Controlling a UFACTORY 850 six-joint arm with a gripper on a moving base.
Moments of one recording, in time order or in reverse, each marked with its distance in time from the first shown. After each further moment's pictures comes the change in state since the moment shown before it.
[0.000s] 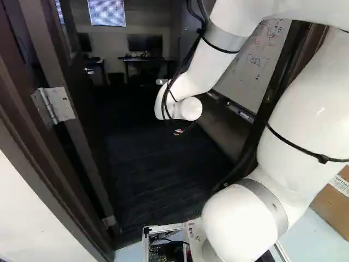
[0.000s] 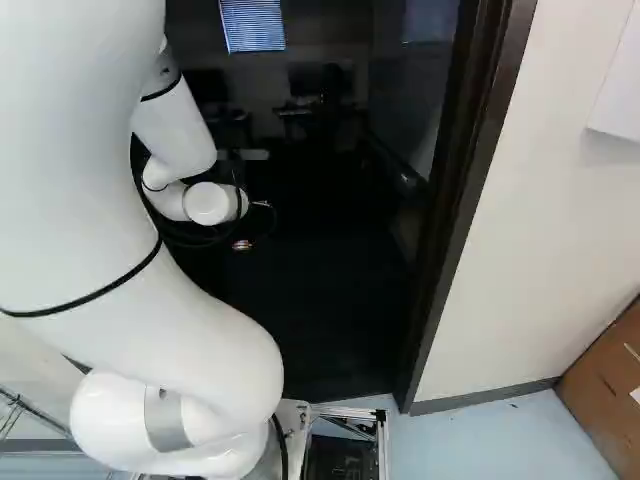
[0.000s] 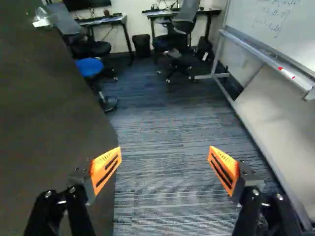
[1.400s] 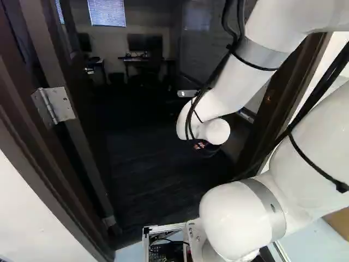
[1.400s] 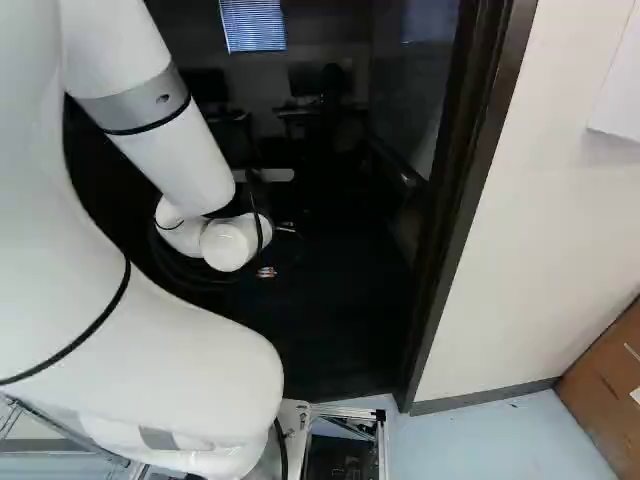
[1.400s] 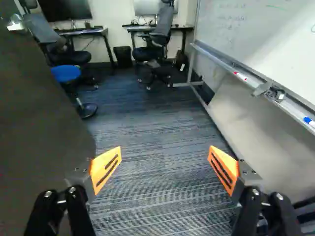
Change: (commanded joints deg) arm -12.2 10.7 16.1 -6.6 10.6 0.0
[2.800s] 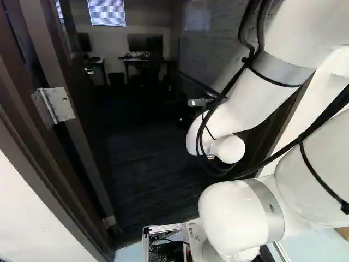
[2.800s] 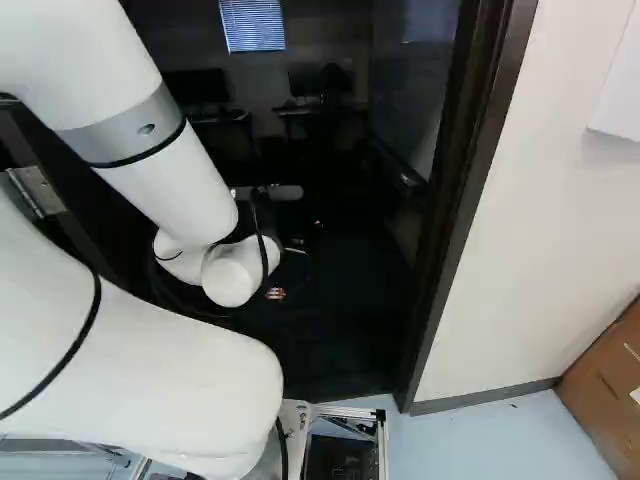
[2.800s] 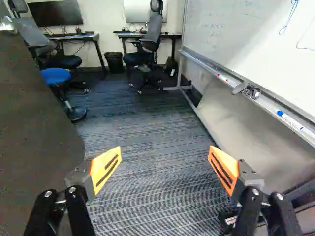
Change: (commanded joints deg) arm -5.1 4.4 6.7 -2.8 4.4 0.0
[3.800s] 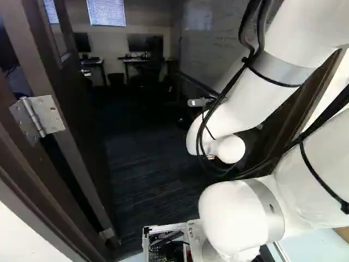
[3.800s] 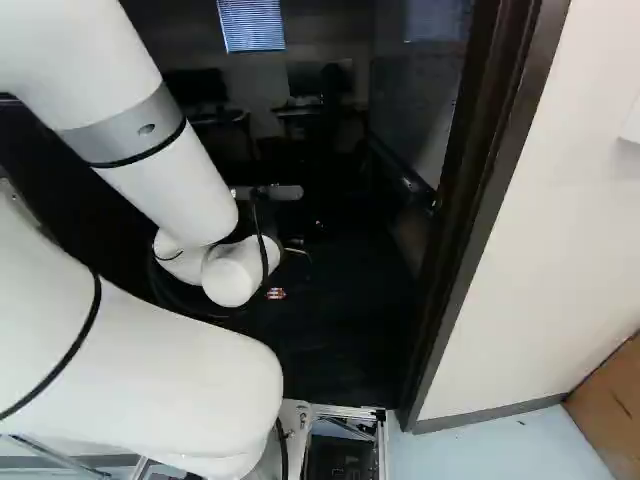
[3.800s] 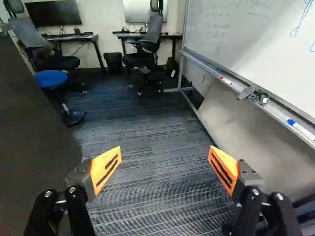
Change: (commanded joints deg) arm 0.0 0.0 0.0 0.0 0.0 0.0
